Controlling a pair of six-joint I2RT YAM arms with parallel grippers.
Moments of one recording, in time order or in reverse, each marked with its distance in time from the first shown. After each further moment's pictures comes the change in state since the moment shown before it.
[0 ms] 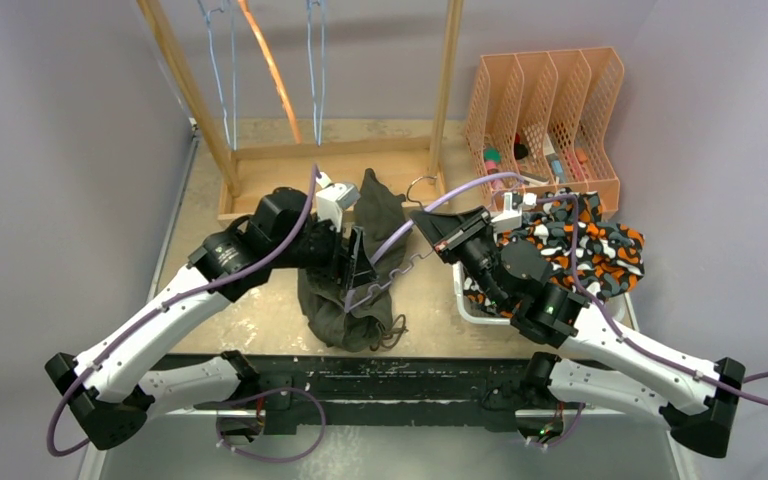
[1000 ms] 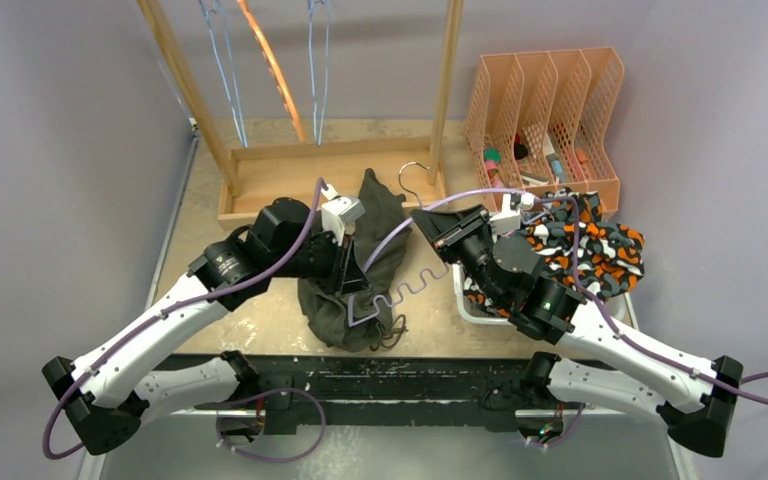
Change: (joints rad) left arm -0.021 -0.043 -0.097 0.061 0.080 0.045; right arm -0.013 0.029 0.023 -0.079 0.024 0.081
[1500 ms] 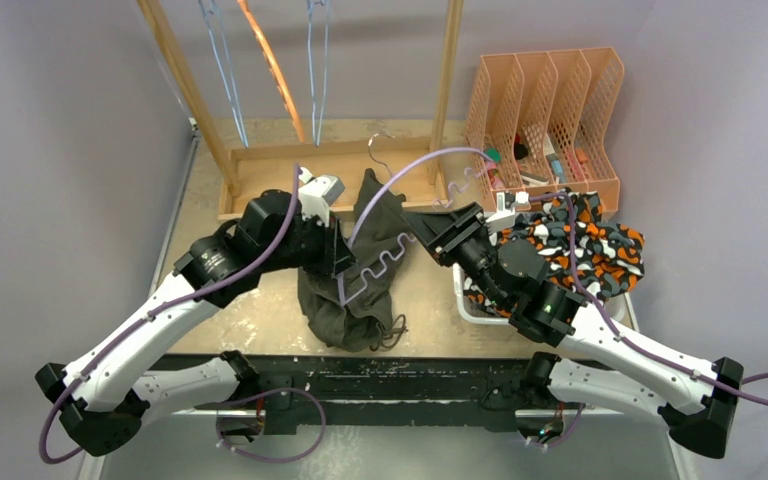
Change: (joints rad) left arm 0.015 -0.007 0.079 -0.067 -0.220 -0.074; right arm 0.001 -0.018 -0.028 0.079 -0.106 -0.050
